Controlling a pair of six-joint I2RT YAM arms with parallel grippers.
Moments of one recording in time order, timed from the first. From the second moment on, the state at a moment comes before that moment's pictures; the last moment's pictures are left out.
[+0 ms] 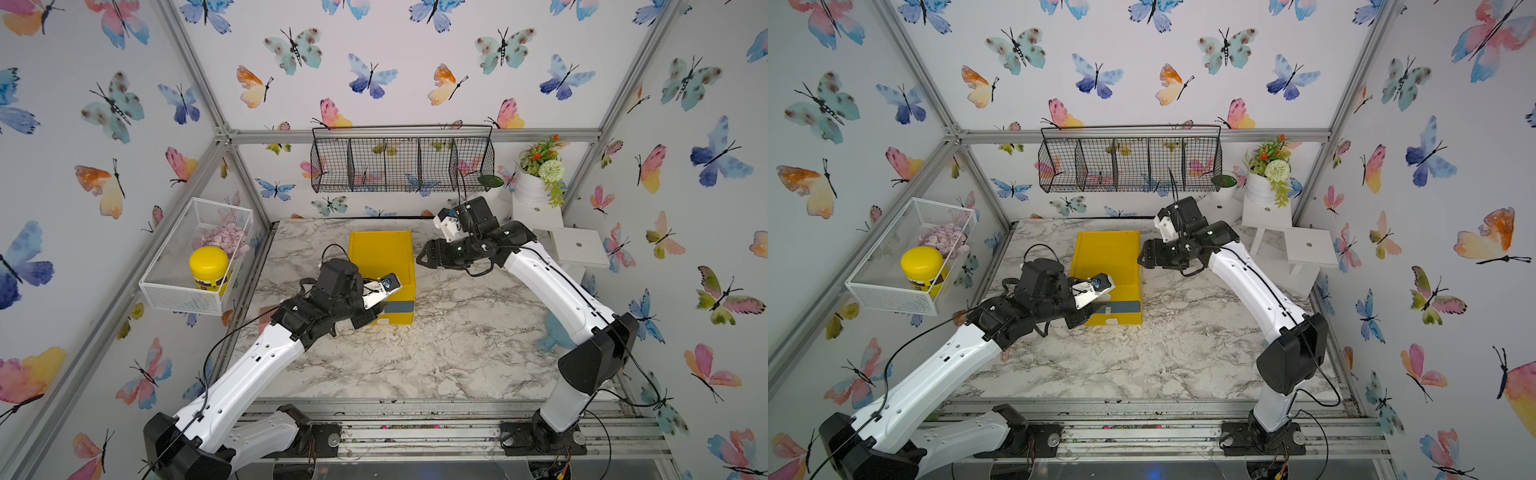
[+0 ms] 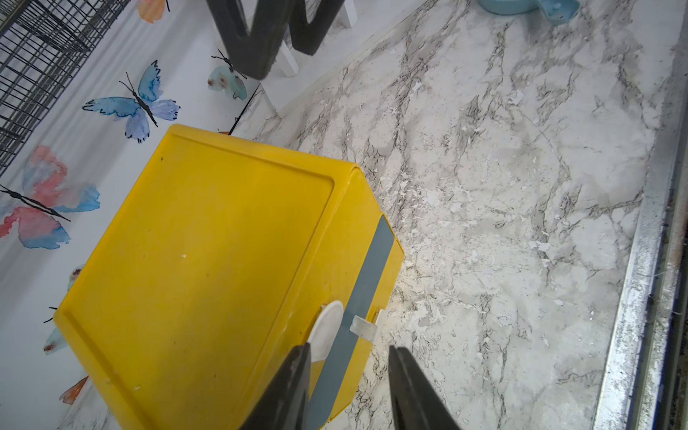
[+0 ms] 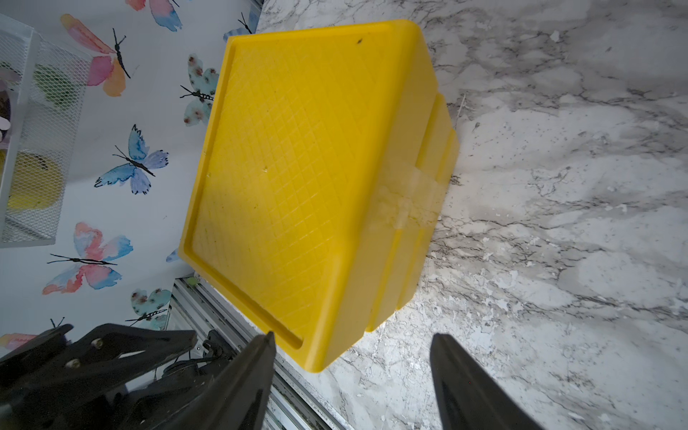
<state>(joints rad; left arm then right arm) -0.62 1.12 1.09 -0.64 0.18 0.61 0.59 1.74 1.83 -0.96 -0.35 0.42</state>
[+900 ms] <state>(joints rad) -0.62 1.20 1.03 -0.56 0.07 0.63 0.59 1.74 1.82 -0.93 -0.37 0.42</state>
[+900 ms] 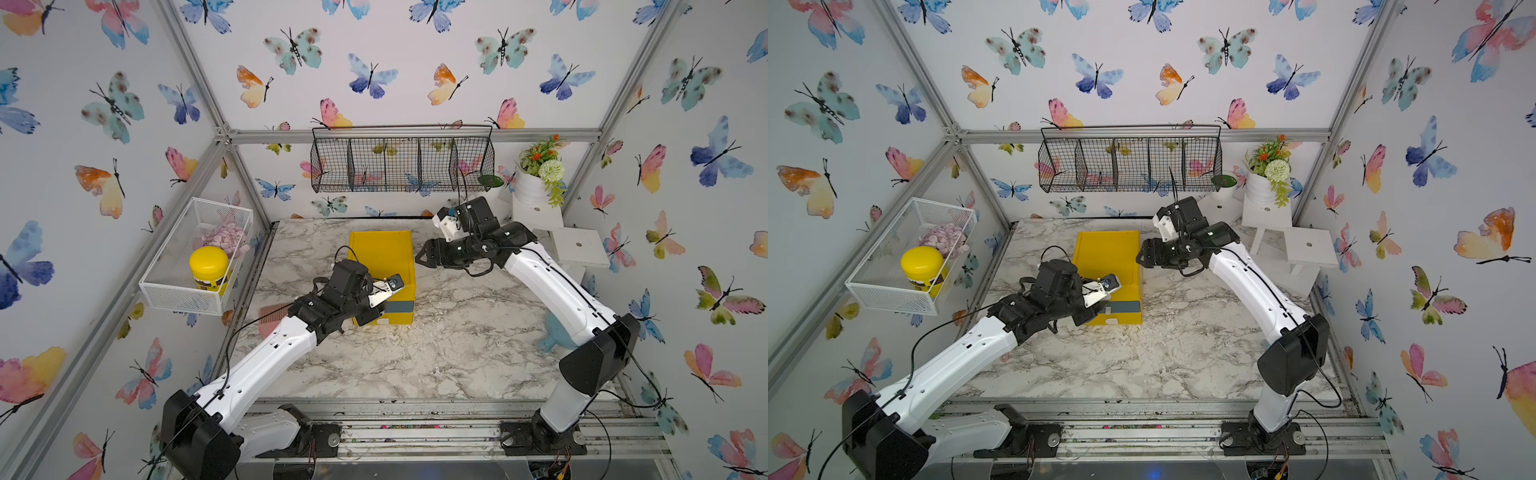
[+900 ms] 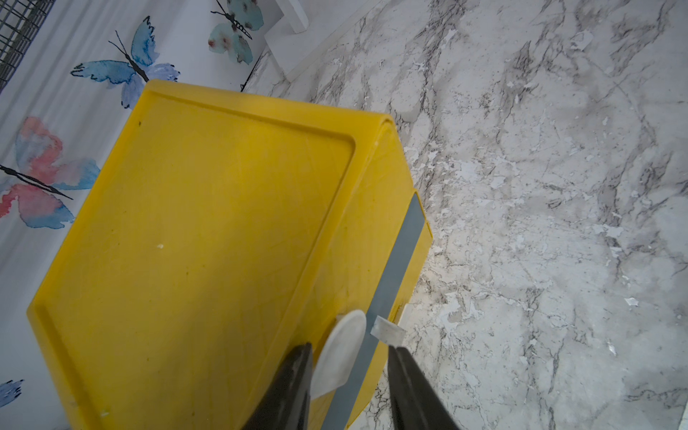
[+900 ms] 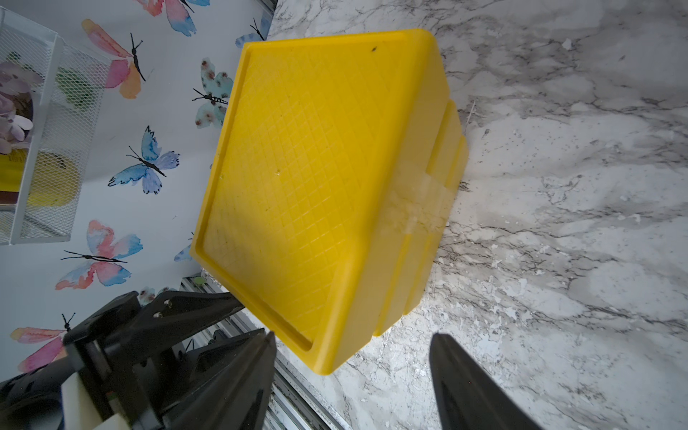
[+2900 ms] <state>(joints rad) -0.69 1.10 1.13 -0.87 0.24 0.58 0.59 1.75 1.82 -0.97 -0.39 0.43</state>
